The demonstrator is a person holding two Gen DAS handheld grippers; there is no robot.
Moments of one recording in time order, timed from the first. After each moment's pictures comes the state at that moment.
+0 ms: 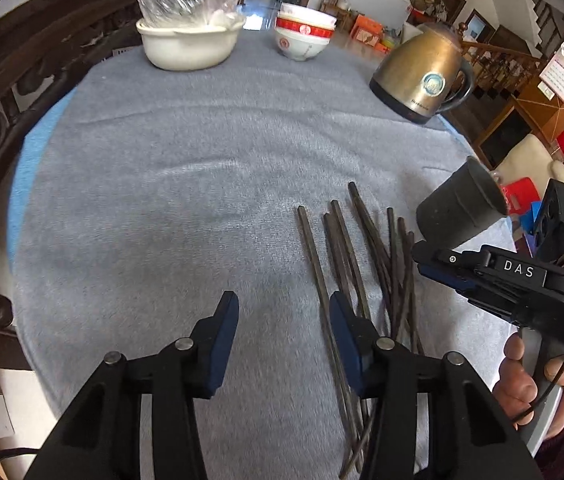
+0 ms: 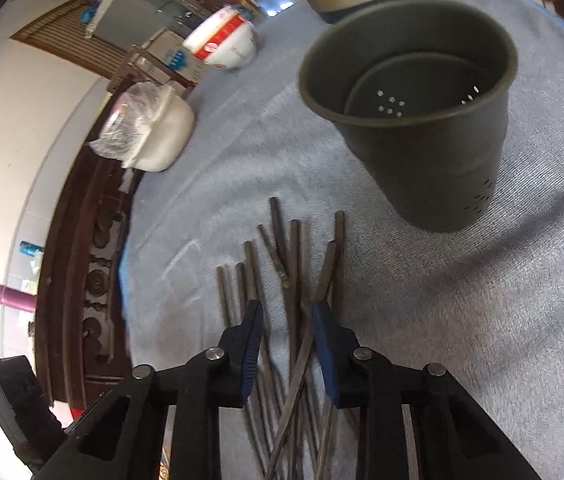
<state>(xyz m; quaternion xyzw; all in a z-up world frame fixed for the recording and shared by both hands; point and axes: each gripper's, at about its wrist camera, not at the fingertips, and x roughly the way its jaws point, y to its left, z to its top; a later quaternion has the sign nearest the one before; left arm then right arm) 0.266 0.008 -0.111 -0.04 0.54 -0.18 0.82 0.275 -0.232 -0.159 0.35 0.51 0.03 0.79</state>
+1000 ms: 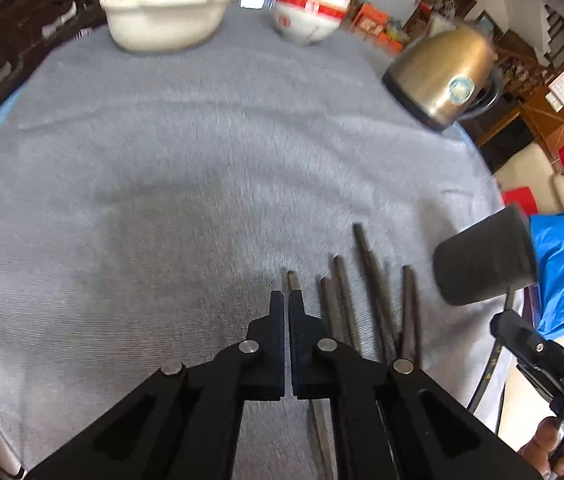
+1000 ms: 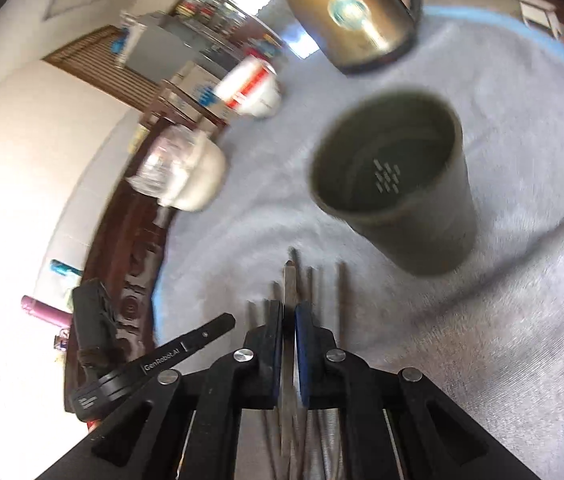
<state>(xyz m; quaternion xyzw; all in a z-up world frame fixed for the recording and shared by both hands) 0.339 -0.016 -0.129 -0.07 0.56 -0.19 0.81 0.244 -0.264 -0.119 0.38 0.41 0.07 0.83</state>
